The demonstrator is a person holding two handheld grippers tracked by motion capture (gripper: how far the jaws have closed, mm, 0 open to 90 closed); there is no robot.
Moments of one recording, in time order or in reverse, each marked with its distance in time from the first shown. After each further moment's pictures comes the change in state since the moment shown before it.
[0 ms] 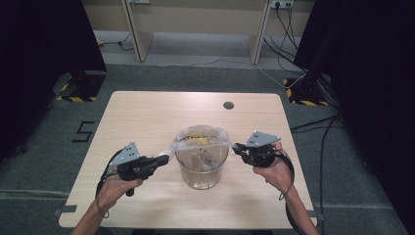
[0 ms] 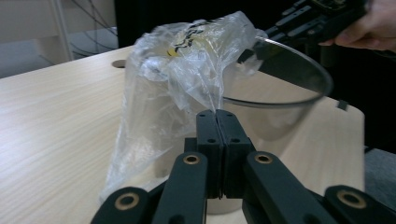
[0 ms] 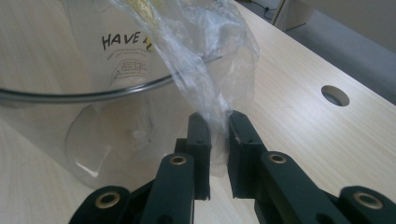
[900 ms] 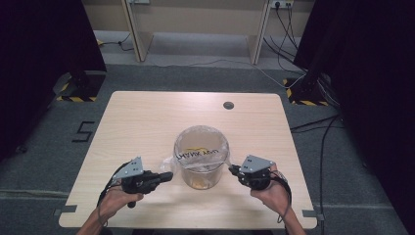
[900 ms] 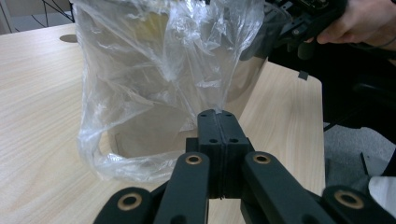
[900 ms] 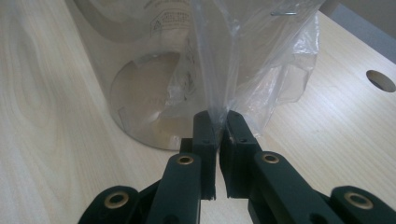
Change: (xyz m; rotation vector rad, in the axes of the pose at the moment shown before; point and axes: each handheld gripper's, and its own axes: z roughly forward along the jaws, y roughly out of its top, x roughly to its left) left arm -0.007 -0.039 0.007 0.046 -0.128 0.017; right arm 0.047 -0.035 0.002 0.042 0.038 -0.085
